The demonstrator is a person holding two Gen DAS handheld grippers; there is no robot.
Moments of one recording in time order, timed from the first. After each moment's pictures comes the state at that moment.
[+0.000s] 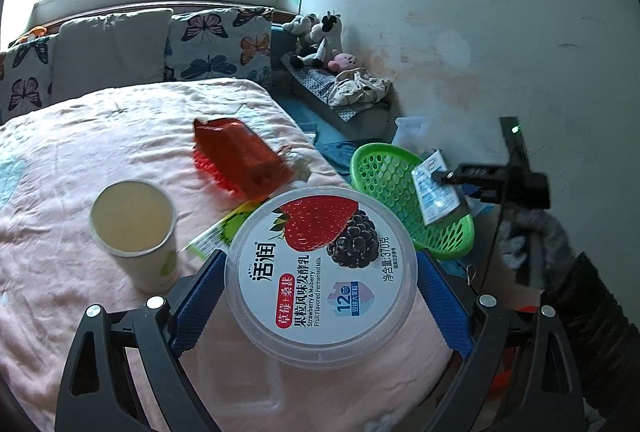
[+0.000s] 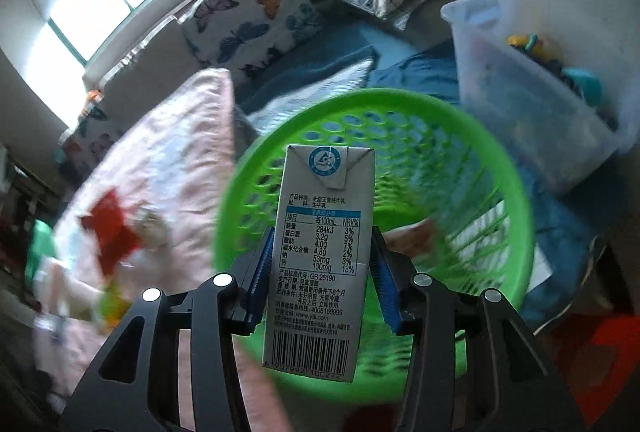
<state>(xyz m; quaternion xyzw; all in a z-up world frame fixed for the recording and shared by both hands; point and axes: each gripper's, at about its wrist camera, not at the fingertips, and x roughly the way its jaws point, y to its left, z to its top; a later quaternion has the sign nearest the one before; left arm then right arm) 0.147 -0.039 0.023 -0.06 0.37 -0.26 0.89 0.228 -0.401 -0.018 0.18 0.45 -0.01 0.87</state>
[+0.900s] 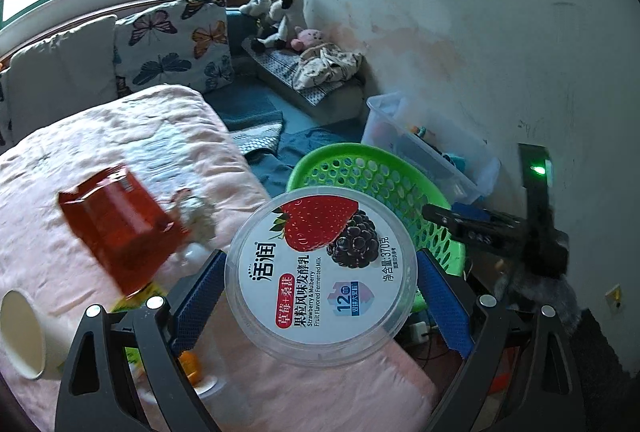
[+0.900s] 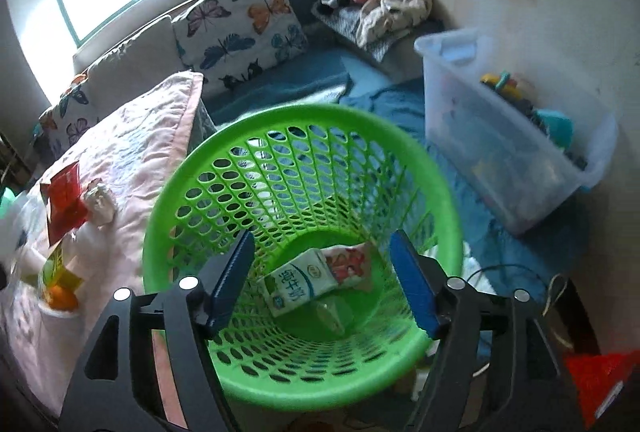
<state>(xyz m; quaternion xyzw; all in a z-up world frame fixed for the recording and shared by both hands) 0.210 -0.164 0.026 -0.01 0.40 -0.29 0.87 0.193 -0.423 -0.026 0.11 0.41 -0.04 0.91</state>
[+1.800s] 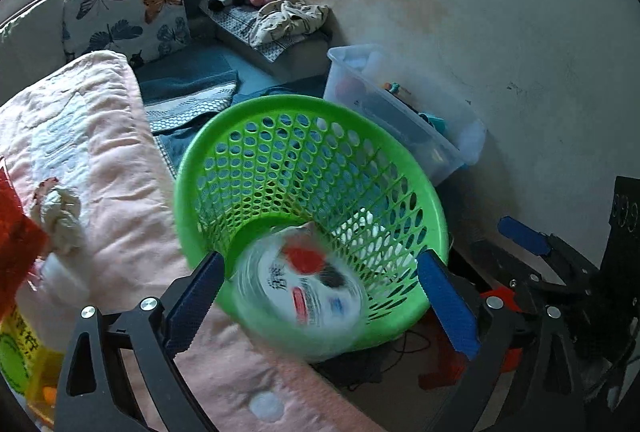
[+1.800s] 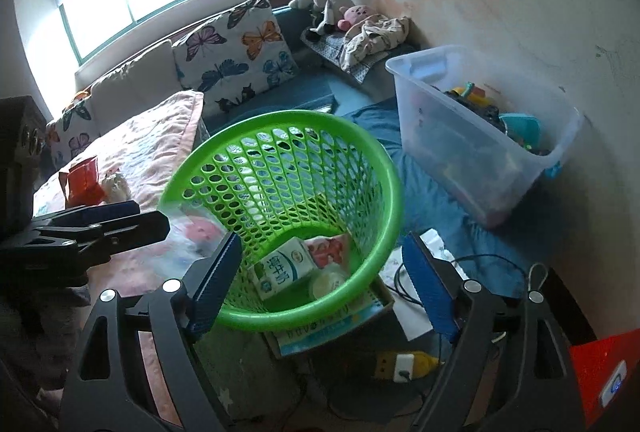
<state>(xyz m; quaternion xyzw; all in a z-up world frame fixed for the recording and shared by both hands) 0.237 -0.263 -0.026 0.00 0.45 -0.34 0.83 0.119 -0.436 -0.016 0.11 0.36 -0.06 0.92</state>
